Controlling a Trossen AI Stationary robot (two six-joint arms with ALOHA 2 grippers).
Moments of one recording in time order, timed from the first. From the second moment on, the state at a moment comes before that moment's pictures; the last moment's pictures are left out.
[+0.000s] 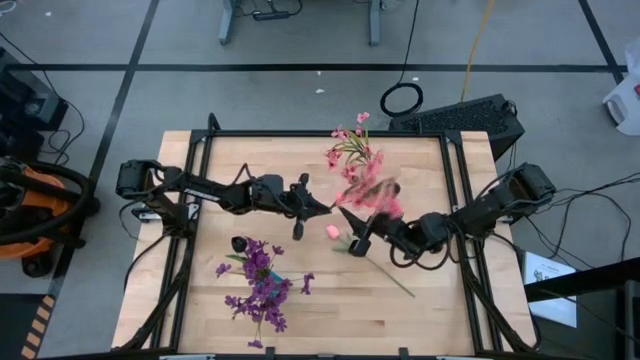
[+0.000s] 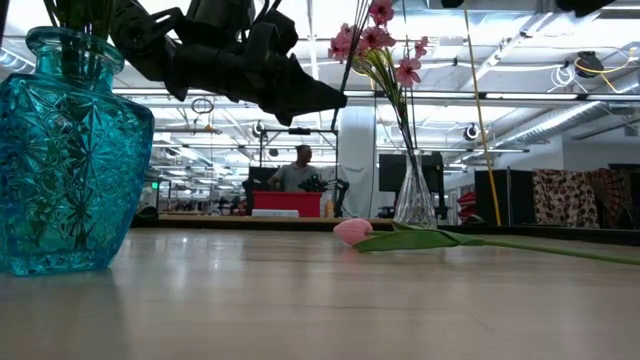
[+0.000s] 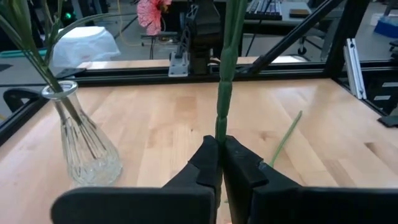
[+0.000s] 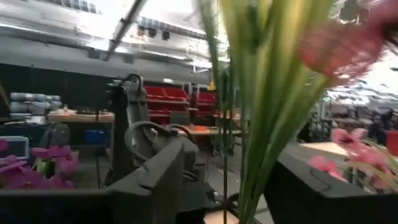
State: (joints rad) left arm 0.09 1.60 0.72 0.66 0.18 0.06; right arm 0.38 1.51 0.77 1.24 0.83 -0.39
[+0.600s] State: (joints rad) left arm 0.08 1.60 0.72 0.64 0.19 0.06; right arm 0.37 1.49 0.77 1.26 0.86 -0.38
